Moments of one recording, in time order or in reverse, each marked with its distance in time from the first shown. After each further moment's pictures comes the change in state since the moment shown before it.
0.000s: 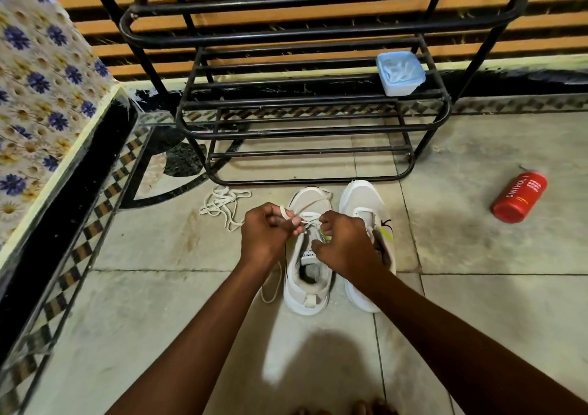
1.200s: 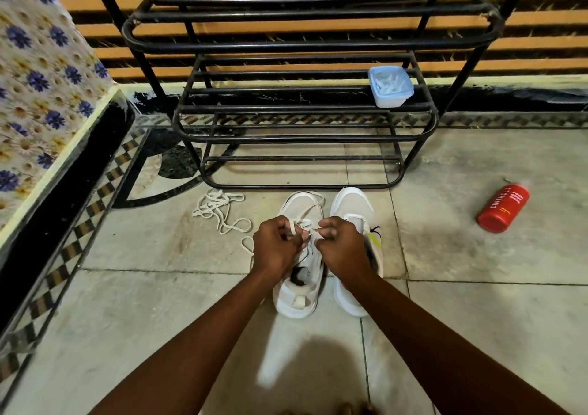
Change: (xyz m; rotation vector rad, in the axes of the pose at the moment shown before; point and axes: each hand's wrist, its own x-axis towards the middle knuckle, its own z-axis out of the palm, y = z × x) left_hand 0.007 -0.042 0.030 0.175 0.002 0.071; right_hand 0.003 0.016 0.007 0.353 0.046 0.313
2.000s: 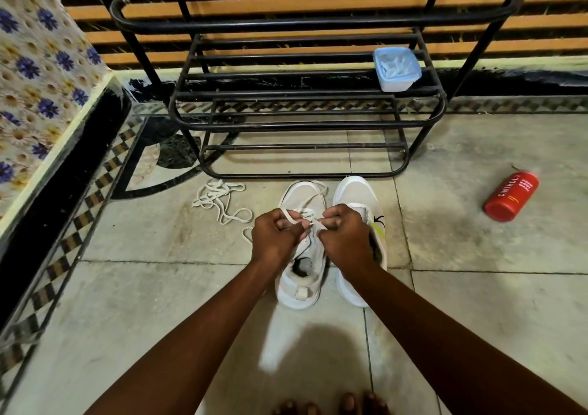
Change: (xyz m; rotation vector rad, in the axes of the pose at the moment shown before) left_hand -0.001 -0.003 0.001 -0.308 0.002 -0.135; right_hand -0.005 -0.002 0.002 0.044 0.090 0.031
